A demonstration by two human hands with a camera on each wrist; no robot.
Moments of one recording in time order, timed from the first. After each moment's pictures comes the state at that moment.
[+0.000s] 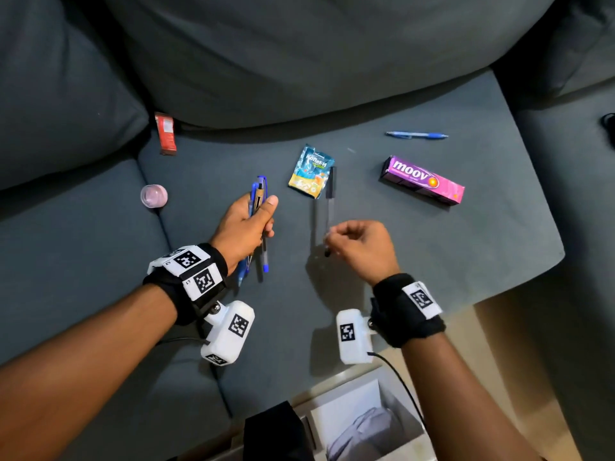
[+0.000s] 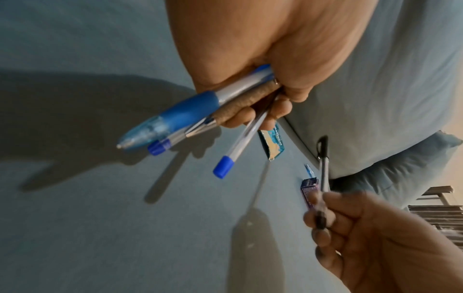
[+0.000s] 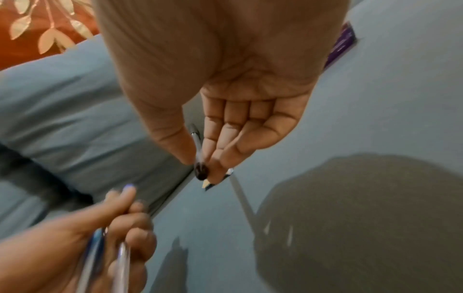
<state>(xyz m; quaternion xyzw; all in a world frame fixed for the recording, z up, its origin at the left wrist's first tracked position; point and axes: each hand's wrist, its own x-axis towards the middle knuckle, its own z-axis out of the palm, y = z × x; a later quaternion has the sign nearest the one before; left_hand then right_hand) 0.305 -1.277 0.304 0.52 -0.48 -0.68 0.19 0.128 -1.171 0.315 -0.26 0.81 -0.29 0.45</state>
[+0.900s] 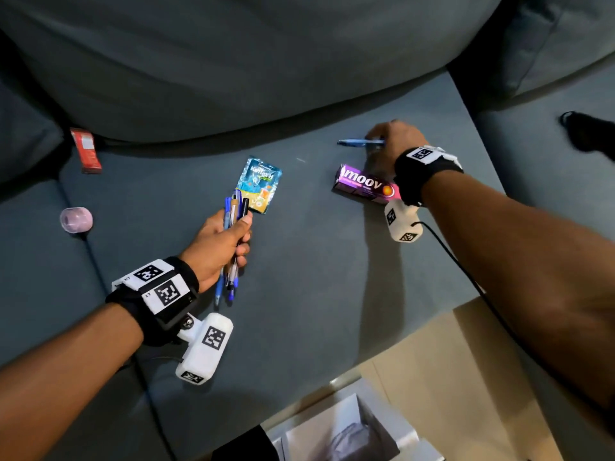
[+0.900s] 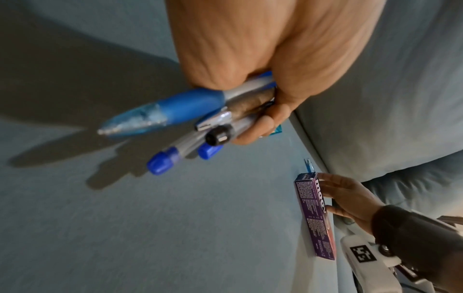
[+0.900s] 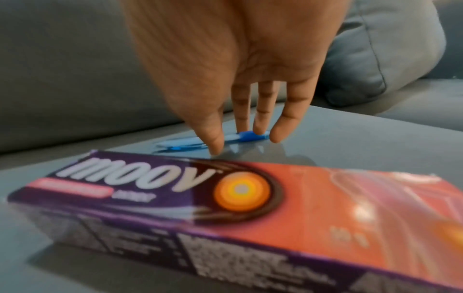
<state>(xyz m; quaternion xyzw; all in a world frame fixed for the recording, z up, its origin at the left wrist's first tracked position) 0.244 -1.272 0.290 0.50 -0.37 -0.76 0.16 -0.092 -1.290 0.319 -0.46 0.86 0.05 0.20</state>
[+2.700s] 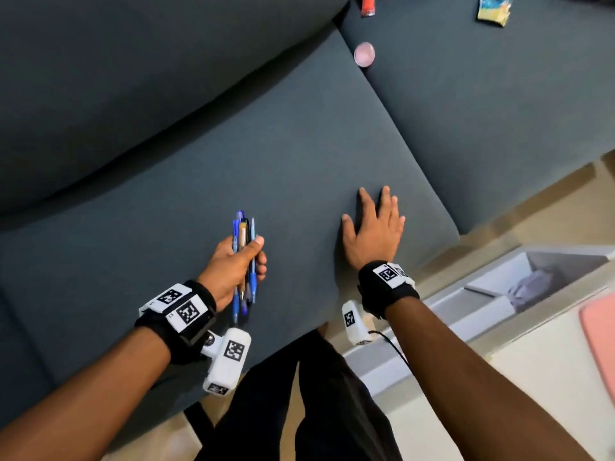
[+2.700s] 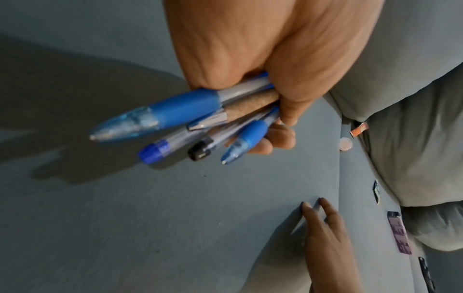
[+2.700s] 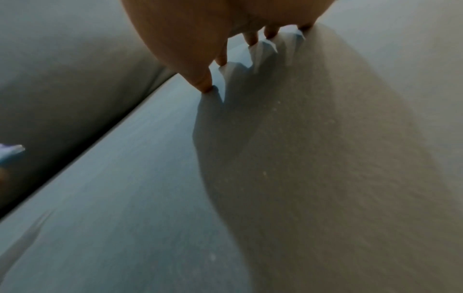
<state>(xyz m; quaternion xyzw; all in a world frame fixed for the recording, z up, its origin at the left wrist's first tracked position) 0.832 -1.186 0.332 0.60 -0.37 -0.71 0.08 0.626 -1.081 0.255 -0.32 0.92 -0.14 0.18</state>
